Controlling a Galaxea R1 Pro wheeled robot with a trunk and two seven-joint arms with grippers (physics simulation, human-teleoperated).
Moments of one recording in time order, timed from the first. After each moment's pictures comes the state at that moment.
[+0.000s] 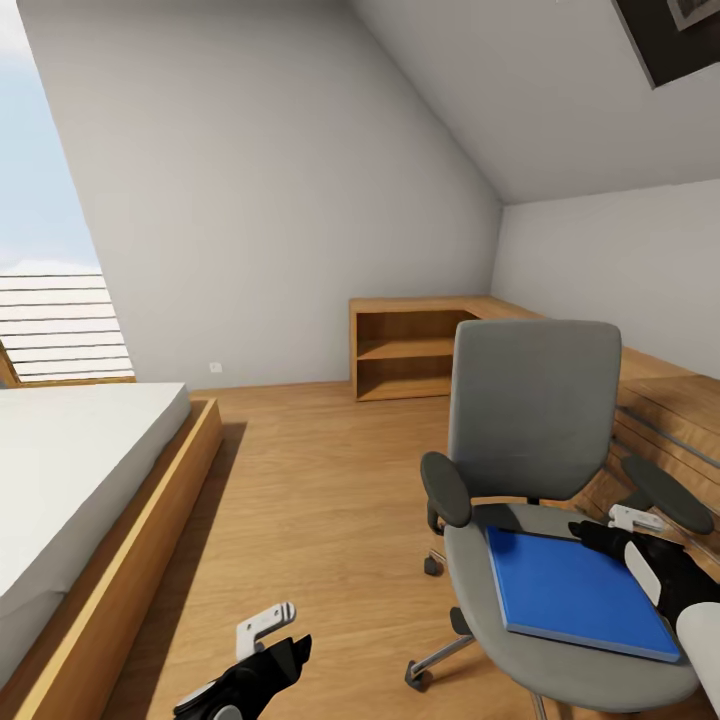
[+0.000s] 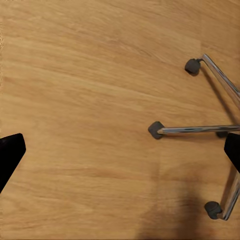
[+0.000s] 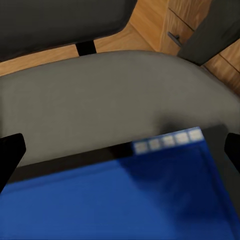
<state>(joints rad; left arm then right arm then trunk) 0.04 -0.12 -0.19 -1.54 0.57 0.63 0.46 -0.75 -0.38 -0.21 -0.41 -0.14 0.31 0.09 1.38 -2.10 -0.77</state>
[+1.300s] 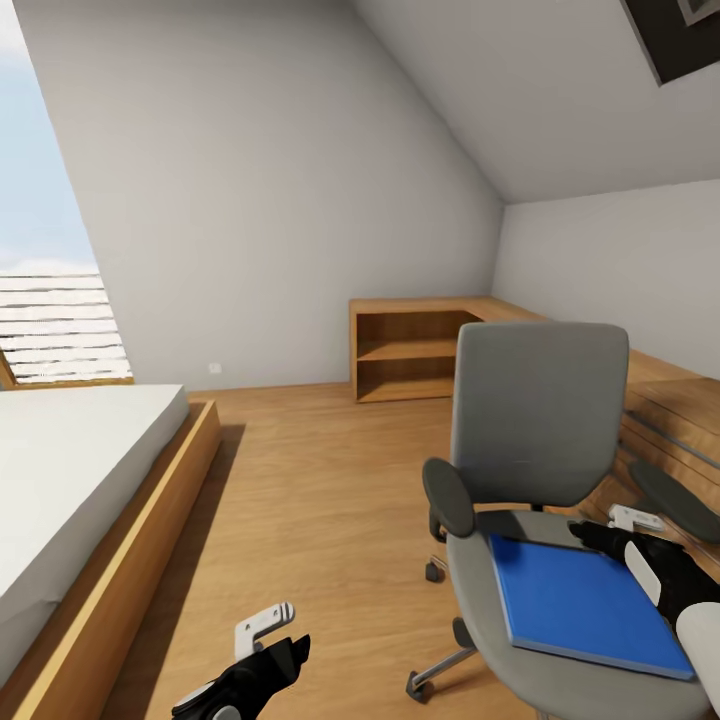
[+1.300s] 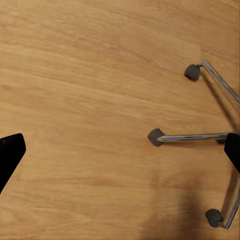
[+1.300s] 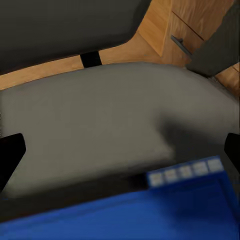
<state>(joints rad) 0.04 -0.11 -0.19 -1.54 0.57 0.63 0.46 -0.75 -0.38 -0.21 -0.41 -0.14 0.31 0.09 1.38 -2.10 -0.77</state>
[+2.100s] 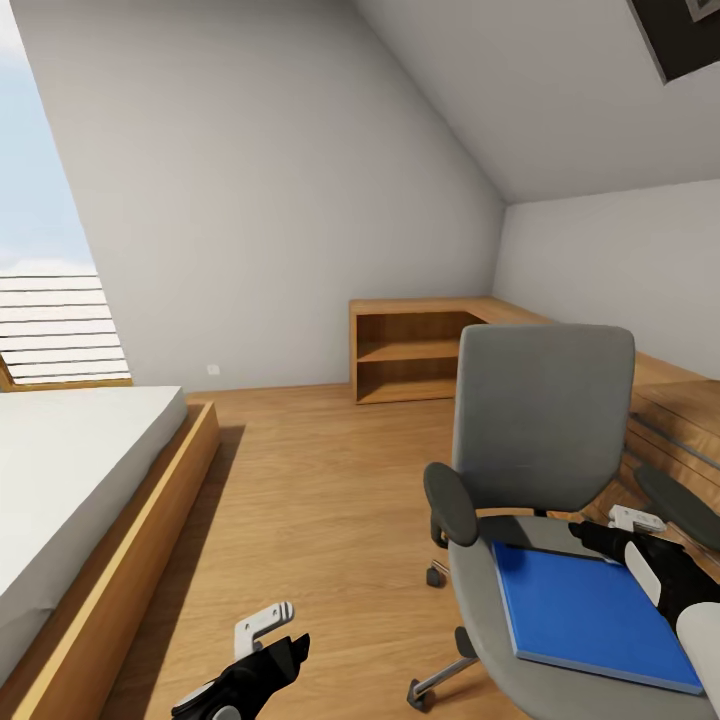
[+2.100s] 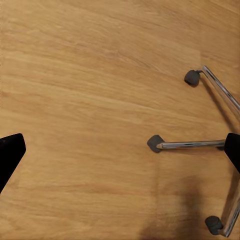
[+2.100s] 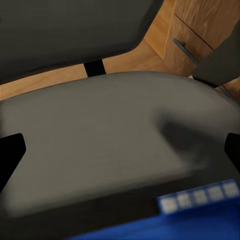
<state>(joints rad) 0.04 -0.11 -0.19 -1.54 0.57 0.62 0.46 -0.75 -0.38 -0.21 -0.41 -0.14 0.31 0.09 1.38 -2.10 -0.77</state>
